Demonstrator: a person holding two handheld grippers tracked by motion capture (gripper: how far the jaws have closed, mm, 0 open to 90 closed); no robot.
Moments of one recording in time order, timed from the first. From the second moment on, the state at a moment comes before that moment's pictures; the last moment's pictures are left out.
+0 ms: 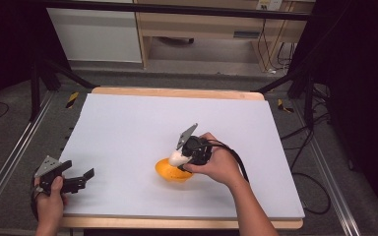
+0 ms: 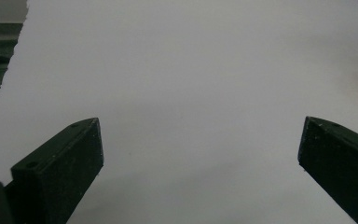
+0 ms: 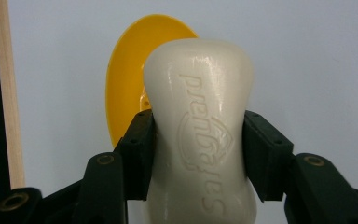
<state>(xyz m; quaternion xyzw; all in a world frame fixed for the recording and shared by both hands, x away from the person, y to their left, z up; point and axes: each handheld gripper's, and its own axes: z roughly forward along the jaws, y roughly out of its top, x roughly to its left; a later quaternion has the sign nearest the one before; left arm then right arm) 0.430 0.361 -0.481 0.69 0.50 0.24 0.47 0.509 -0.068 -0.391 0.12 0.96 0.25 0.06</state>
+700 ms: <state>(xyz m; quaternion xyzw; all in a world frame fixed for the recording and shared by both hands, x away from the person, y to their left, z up) 0.430 0.361 -0.481 0.69 0.50 0.24 0.47 0.510 -0.049 -0.407 0.09 0.97 0.22 0.04</state>
